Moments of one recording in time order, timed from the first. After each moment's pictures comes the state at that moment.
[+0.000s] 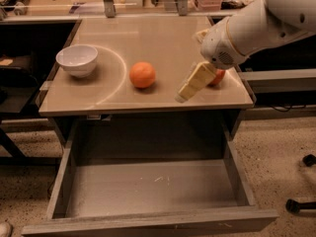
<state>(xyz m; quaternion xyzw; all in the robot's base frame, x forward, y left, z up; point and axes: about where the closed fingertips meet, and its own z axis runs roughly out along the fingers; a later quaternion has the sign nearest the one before) 0.569 -0.079 0.922 -0.58 0.72 0.12 0.36</state>
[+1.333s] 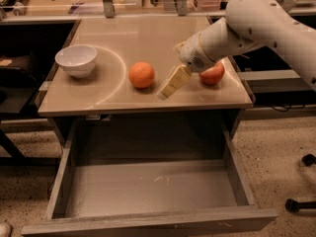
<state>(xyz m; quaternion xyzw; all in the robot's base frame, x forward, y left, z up) 0.638 -0.036 0.862 -0.57 0.72 0.19 0.35</state>
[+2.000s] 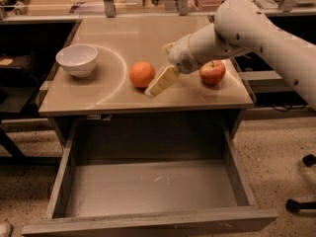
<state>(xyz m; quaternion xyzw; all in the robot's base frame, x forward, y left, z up) 0.653 -0.005 0.855 -0.57 0.70 0.22 0.38</state>
